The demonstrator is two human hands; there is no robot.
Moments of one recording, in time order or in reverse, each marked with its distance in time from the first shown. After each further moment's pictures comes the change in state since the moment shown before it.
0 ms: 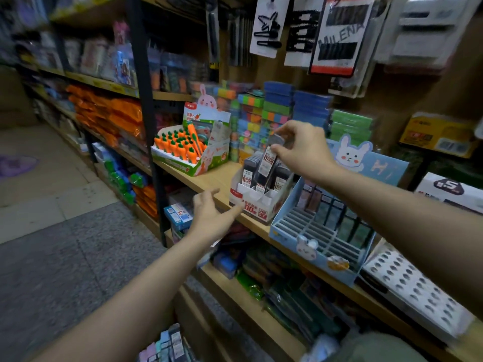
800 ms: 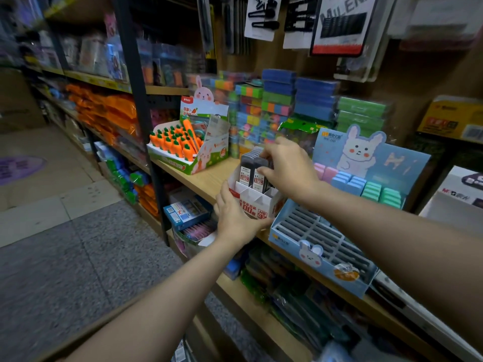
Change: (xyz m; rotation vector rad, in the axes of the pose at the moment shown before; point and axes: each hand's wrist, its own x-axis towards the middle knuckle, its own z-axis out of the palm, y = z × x) left_hand 0.020 -0.005 0.066 0.071 0.073 0.096; right_hand -0.006 0.025 0.054 -0.258 -0.133 -0.131
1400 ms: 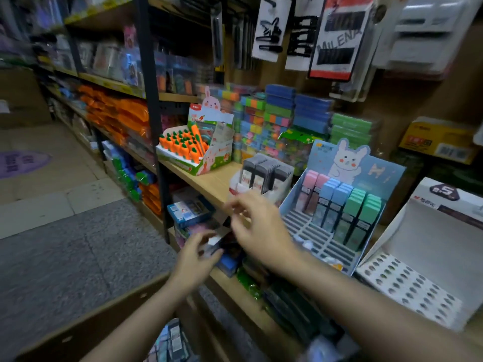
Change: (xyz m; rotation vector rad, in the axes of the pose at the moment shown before) left_hand -0.074 -0.075 -0.067 -0.095 -0.124 -0.032; right_hand -0.109 -0.069 -0.001 0.535 -0.002 -0.183
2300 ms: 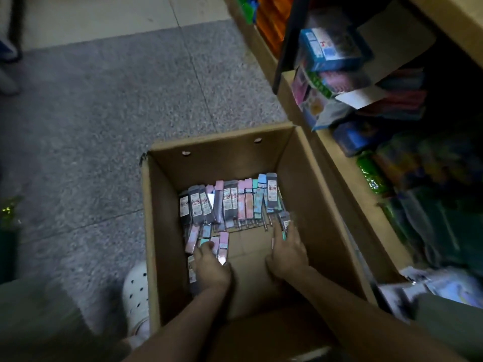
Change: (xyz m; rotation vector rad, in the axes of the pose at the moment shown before) left_hand -0.248 -0.247 0.012 0.299 0.352 -1.079; right_hand -0.238 0.033 0.294 -0.355 -1.206 0.554
